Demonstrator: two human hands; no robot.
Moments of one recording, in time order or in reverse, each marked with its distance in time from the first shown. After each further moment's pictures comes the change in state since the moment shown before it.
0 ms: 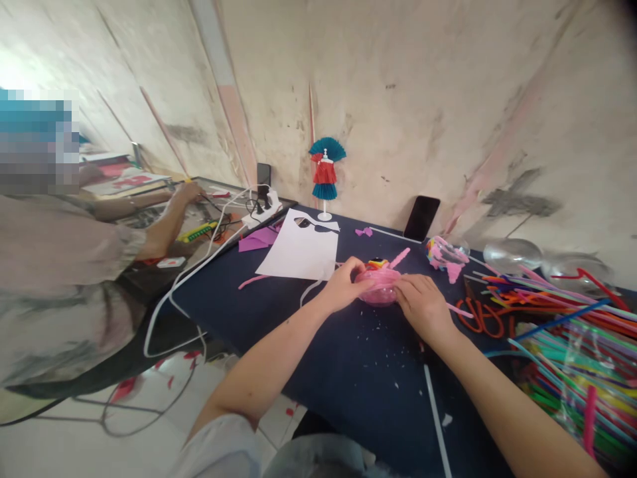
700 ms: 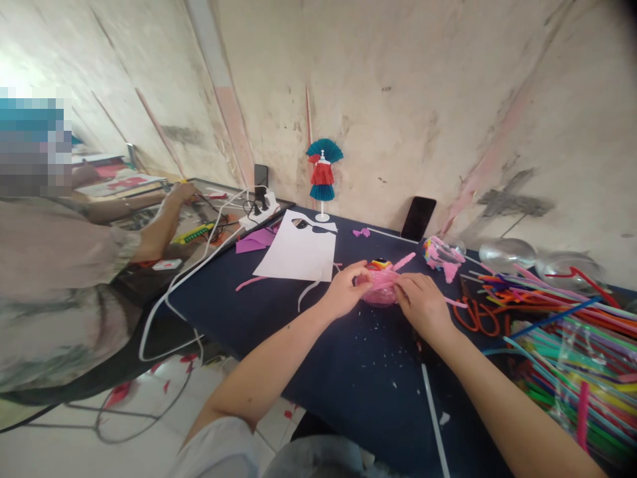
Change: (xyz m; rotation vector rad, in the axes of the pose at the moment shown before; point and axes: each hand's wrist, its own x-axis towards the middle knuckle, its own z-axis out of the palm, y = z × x) left_hand -0.005 0.005 0.009 -0.071 0.001 -0.007; right_hand 0.002 0.001 -0.003 -0.025 0.005 0.060
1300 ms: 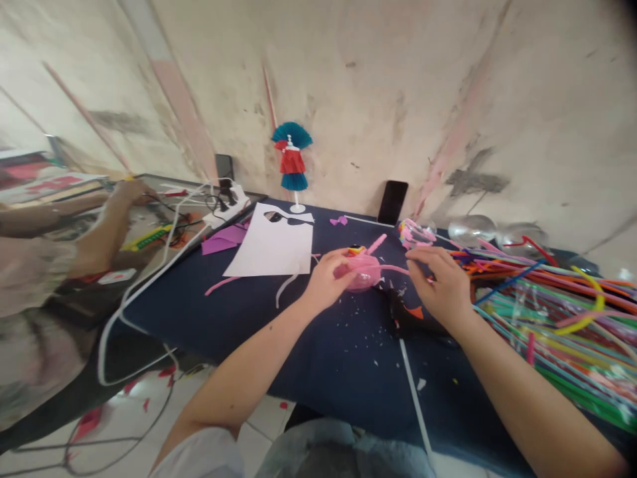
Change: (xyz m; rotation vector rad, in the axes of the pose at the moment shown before) left_hand -0.002 0.000 0.007 0.170 0.087 0.209; right_hand -0.003 0.011 -0.053 0.153 0.122 0.265
